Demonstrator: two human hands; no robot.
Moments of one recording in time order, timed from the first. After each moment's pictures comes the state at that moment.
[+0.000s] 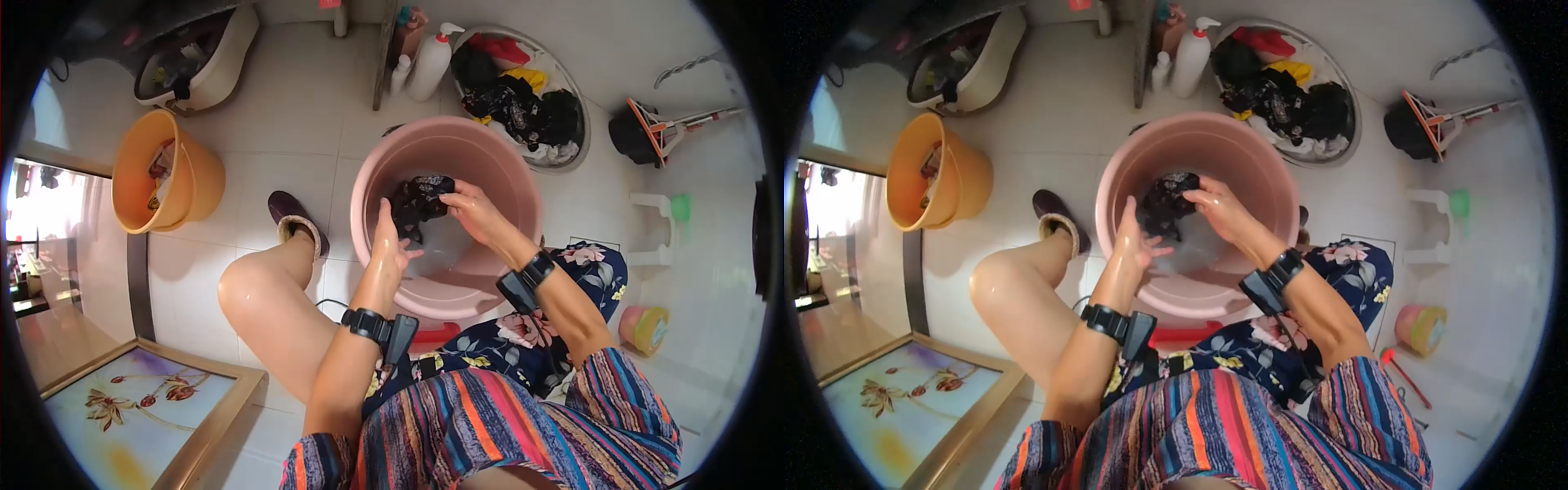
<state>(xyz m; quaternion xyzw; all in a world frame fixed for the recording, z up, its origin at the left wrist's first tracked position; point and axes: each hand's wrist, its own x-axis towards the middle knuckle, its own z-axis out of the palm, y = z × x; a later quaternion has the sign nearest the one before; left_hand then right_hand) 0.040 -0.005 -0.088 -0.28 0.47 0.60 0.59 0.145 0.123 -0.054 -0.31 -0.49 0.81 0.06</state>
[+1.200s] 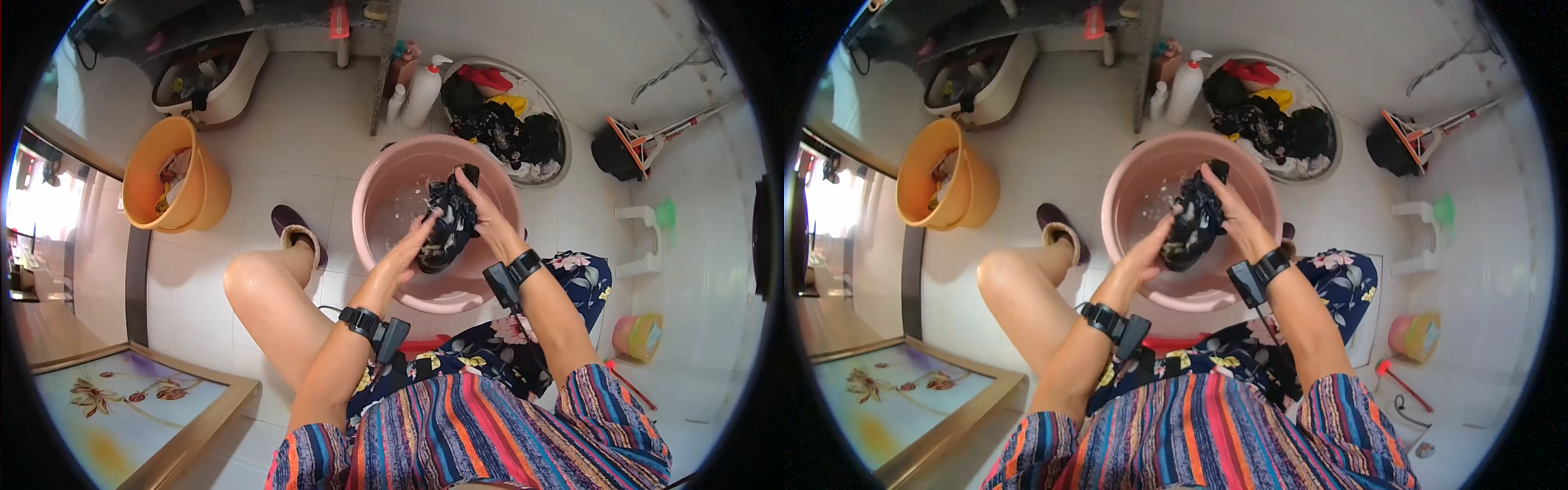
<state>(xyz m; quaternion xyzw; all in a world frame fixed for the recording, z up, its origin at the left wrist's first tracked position) 0.066 -0.015 -0.056 0.01 0.36 0.58 0.73 0.152 0.136 -0.044 -0.35 -0.22 0.90 0.13</state>
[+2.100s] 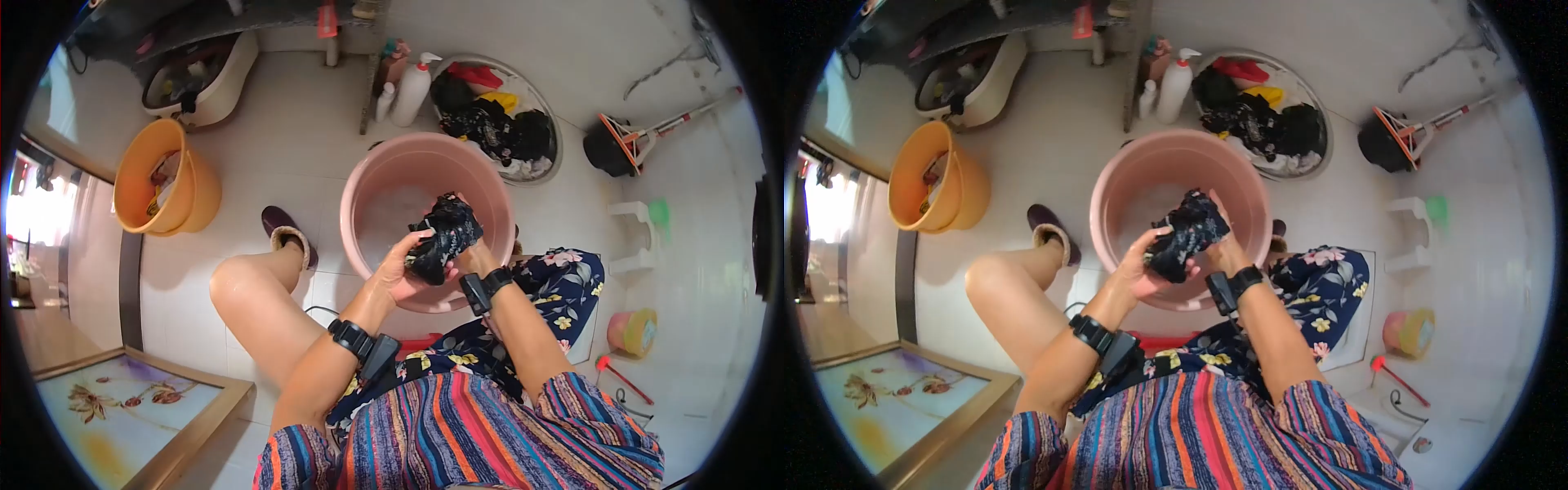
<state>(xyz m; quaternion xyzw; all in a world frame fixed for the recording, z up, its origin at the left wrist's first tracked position) 0.080 -0.038 -0.034 -0.13 0.12 0.60 0.78 0.190 0.119 -0.116 -0.27 -0.29 0.89 0.22</state>
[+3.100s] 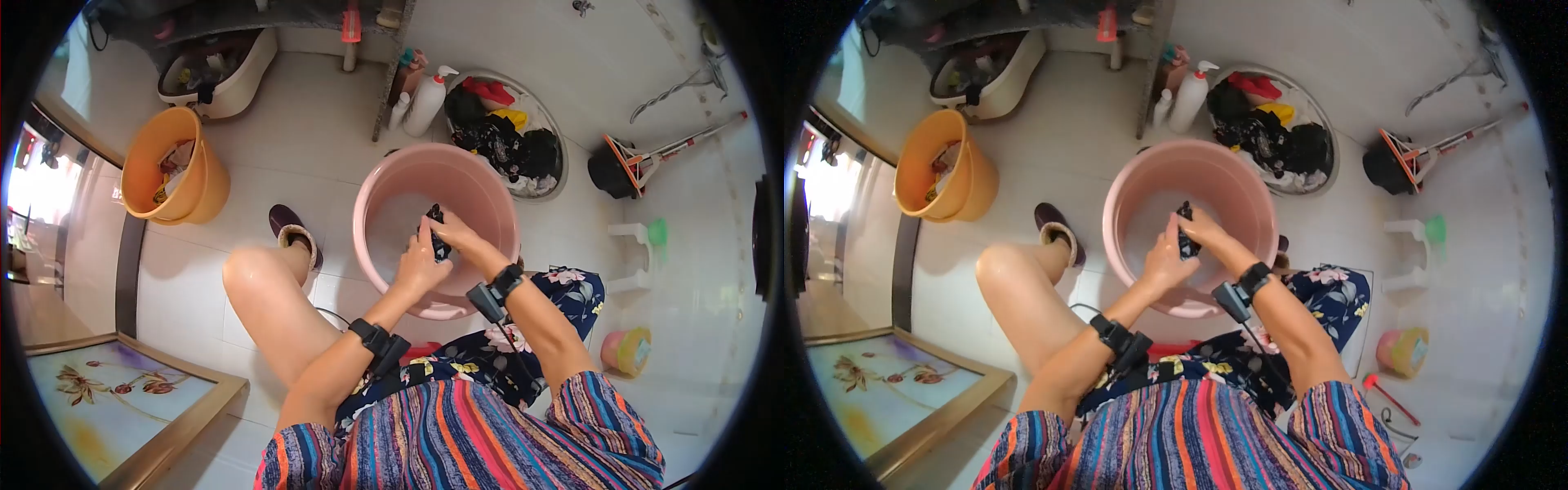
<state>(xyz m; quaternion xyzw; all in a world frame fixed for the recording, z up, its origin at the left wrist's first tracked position) 0.097 -0.019 -0.070 0.40 0.77 0.39 0.30 0.149 0.120 -0.087 -0.39 -0.76 0.53 -0.03</state>
